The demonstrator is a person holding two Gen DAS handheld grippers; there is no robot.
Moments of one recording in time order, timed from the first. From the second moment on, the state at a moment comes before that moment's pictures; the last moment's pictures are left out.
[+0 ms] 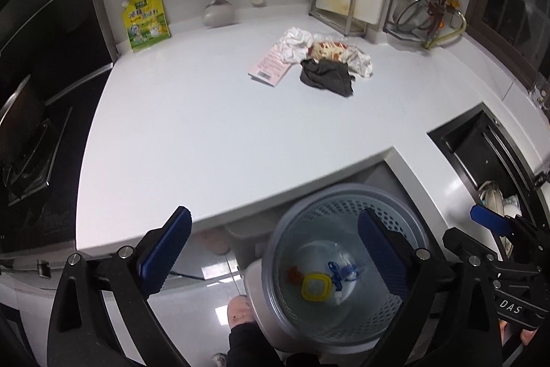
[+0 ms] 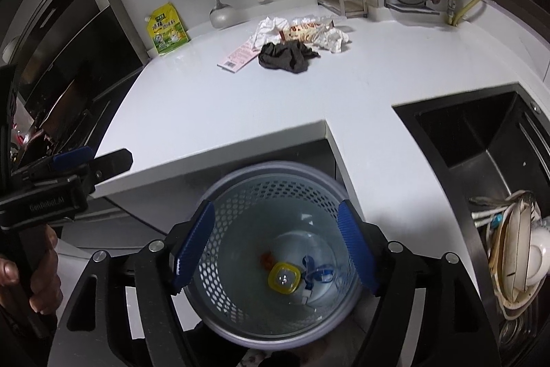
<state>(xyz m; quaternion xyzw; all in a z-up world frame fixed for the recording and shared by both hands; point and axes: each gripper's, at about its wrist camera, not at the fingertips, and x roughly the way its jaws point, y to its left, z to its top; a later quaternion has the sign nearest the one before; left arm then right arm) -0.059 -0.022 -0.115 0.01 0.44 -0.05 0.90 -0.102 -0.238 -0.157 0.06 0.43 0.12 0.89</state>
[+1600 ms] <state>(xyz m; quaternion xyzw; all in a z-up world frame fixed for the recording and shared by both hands) 0.261 -0.029 -0.152 0.03 0.40 -0.10 0.91 0.216 -0.249 -0.182 0.07 0.40 0.00 0.92</state>
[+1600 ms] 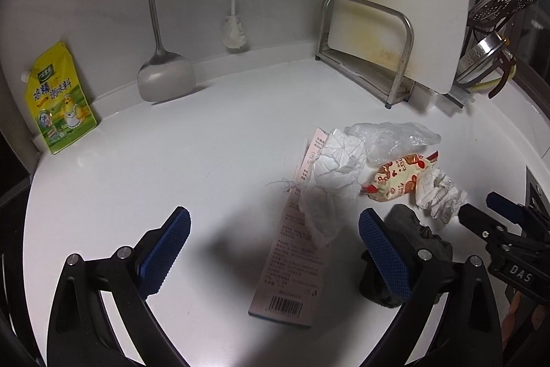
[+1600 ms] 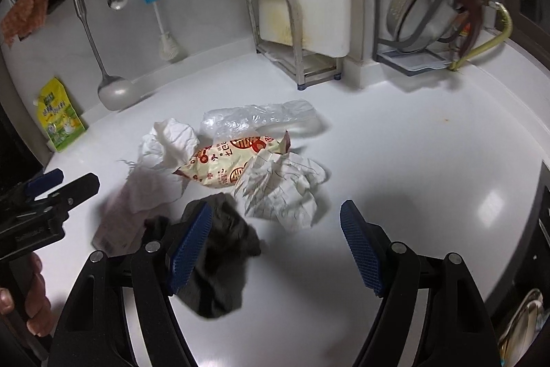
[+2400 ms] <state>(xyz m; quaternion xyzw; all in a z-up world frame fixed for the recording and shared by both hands) 0.282 -0.045 -0.163 0.01 0.41 -0.11 0.90 0.255 -0.247 -0.206 0.06 0.42 0.01 0.91</state>
